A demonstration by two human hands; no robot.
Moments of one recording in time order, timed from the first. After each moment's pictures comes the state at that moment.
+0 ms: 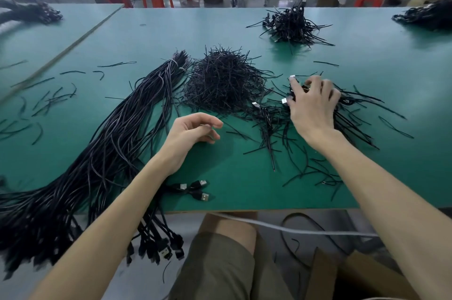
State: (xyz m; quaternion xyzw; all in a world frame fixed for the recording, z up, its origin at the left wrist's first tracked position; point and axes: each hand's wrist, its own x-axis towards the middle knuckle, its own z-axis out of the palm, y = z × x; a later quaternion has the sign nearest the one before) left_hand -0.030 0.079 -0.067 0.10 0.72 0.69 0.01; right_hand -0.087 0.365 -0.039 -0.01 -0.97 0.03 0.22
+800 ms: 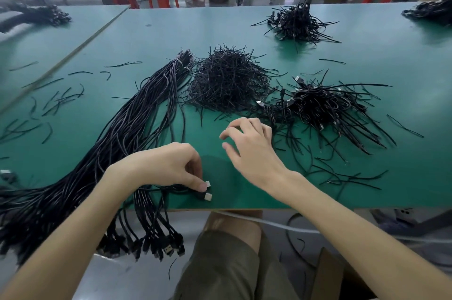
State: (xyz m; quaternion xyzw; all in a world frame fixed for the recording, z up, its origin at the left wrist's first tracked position) left_hand 0.012 0.050 -0.021 0.16 0.94 0.16 0.25; right_hand 0.003 0.261 -0.057 0.23 -0.94 0.22 0.12
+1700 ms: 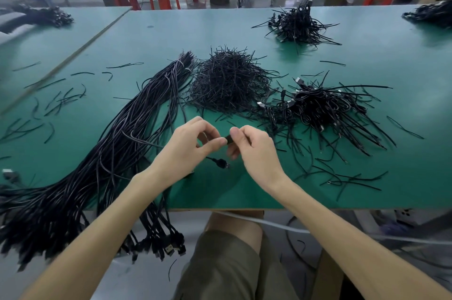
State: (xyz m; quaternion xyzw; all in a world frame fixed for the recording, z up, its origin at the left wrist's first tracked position) left_hand 0.009 0.077 -0.044 0.15 0.90 0.41 -0.08; right_hand 0.010 0.260 -0.058 0.10 -0.80 0.59 0.03
